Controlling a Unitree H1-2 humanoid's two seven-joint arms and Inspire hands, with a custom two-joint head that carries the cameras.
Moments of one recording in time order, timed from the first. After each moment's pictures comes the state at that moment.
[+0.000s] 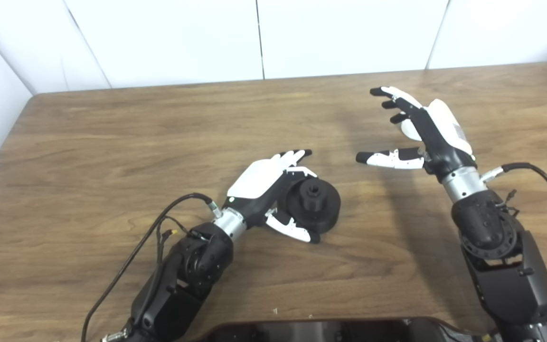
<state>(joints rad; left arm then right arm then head) -0.23 0.22 -0.44 -0.03 0.69 0.03 -0.19 -0.23 -0.27 0.10 -0.18 -0.58 0.09 0.09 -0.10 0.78</state>
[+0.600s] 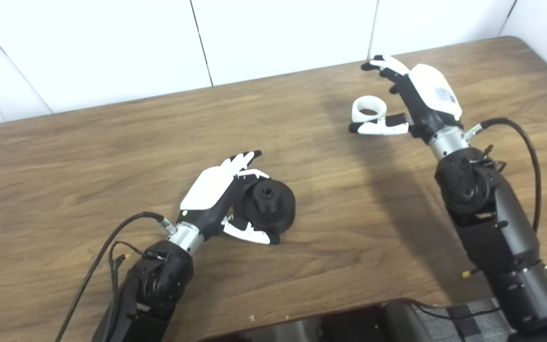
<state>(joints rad) -0.22 0.24 -0.42 -0.02 0.69 -0.01 -0.18 -0.30 -0.40 0.04 -0.14 -0.80 0.24 0.10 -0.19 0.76</state>
